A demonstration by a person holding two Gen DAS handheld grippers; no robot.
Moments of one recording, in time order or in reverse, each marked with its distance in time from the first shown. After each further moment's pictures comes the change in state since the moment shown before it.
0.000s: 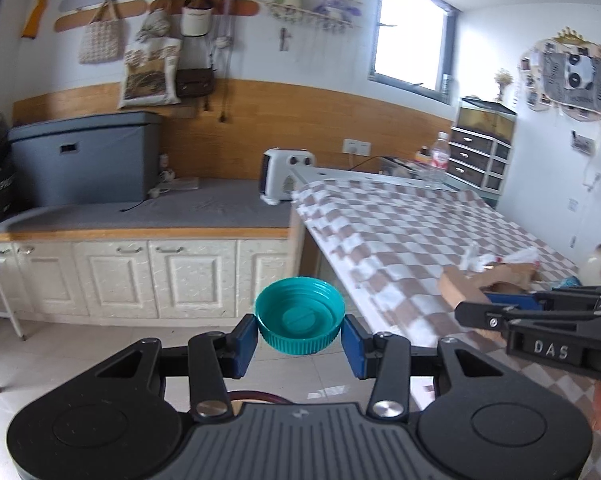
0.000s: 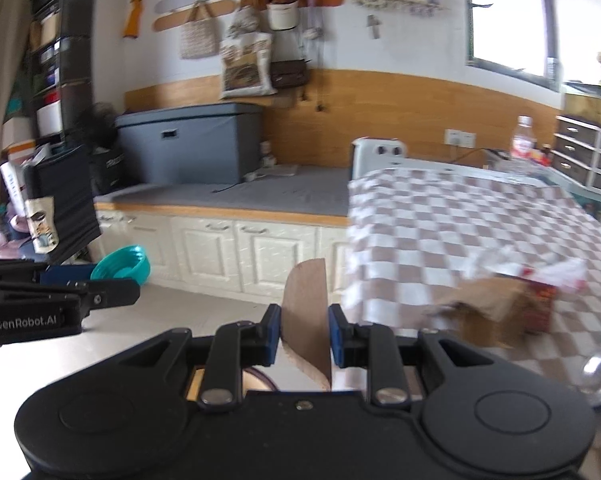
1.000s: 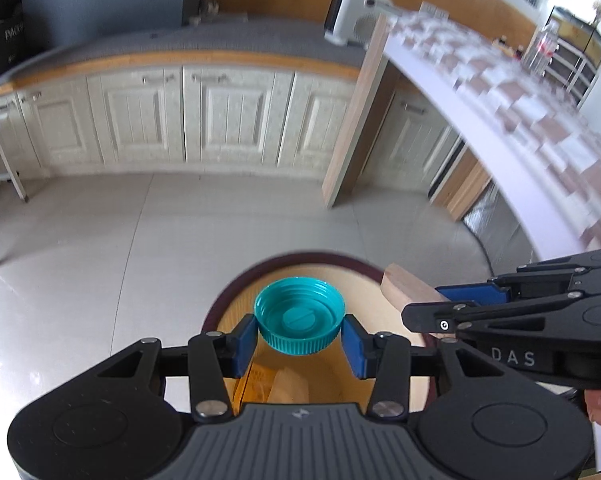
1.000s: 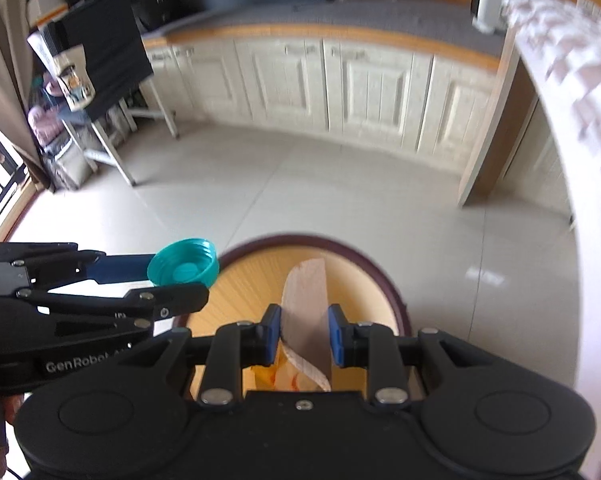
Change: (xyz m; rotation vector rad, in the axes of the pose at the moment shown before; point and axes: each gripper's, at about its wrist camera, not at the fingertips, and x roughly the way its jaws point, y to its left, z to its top) left arm 0.163 0.110 -0.100 -0.127 0.456 0.060; right arm 0.230 0.077 -0.066 -0.060 0.543 0.238
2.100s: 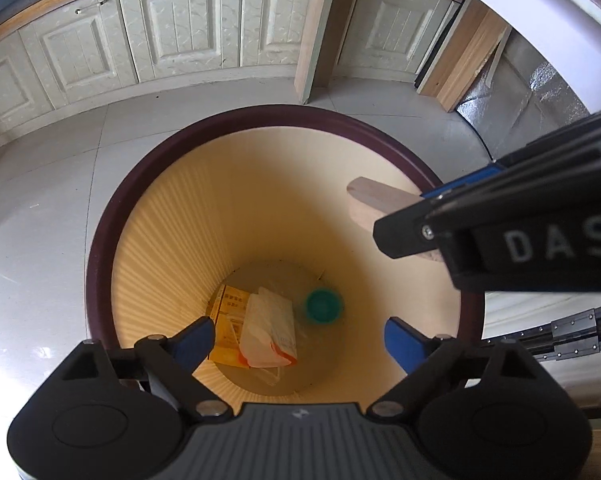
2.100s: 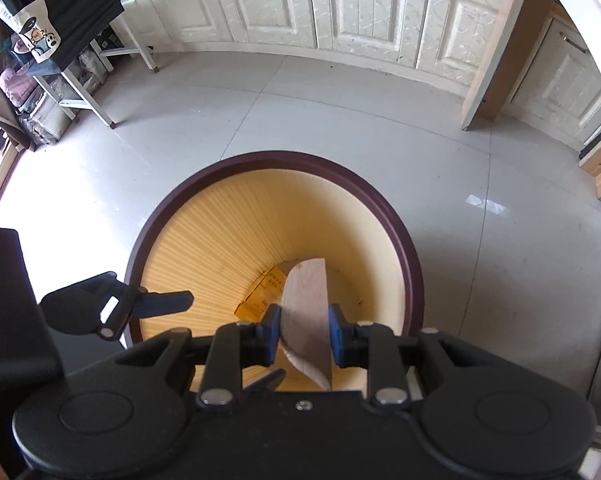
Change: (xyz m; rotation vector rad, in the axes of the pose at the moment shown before) left arm 0.098 -0.030 -0.044 0.134 0.263 -0.021; right arm 0.064 -0.014 -0.003 0.037 0.229 -0.013
